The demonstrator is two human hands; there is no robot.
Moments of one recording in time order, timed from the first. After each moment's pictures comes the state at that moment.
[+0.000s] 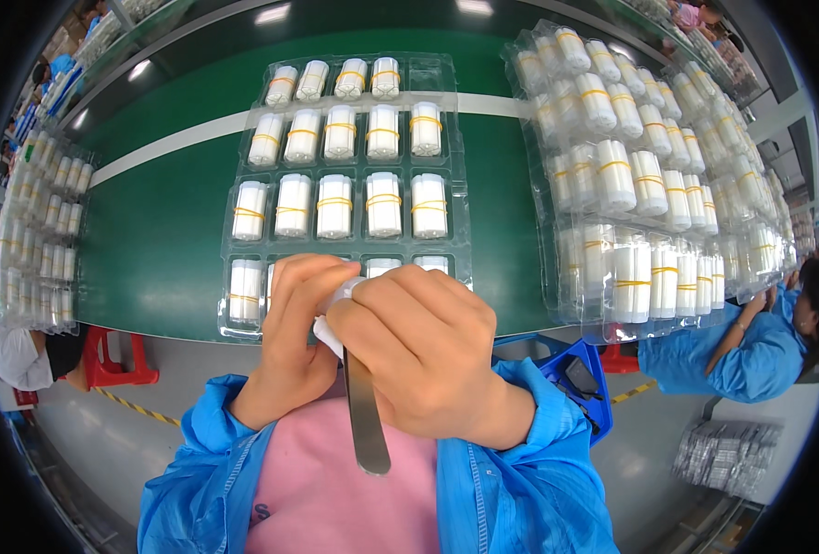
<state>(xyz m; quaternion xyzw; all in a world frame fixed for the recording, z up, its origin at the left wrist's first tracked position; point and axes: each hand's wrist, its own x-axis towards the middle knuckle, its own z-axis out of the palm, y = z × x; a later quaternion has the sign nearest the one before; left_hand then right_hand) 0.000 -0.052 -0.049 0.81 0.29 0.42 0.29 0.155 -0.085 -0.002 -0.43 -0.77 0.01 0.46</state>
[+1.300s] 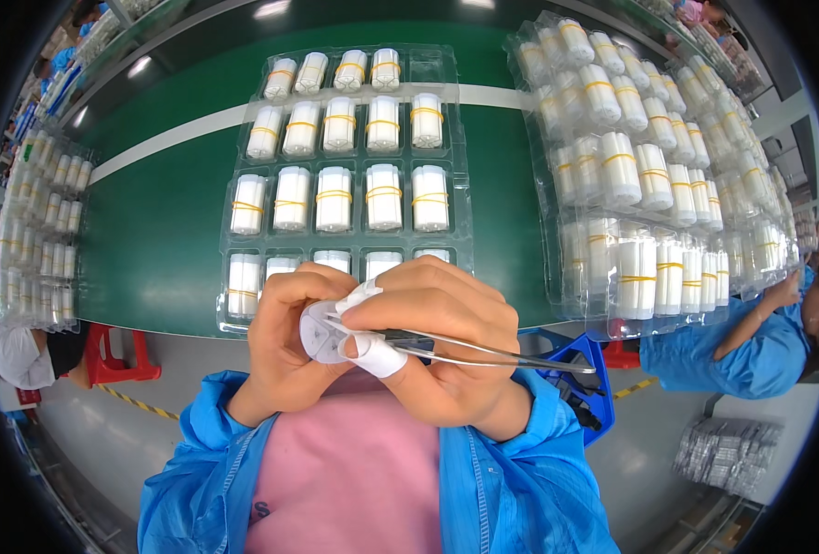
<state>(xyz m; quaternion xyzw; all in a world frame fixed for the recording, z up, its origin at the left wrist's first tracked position) 0.000 -0.059 -0.057 0.66 0.19 0.48 0.55 0.165 -0.086 -0.017 -0.36 -0.67 0.22 0.62</state>
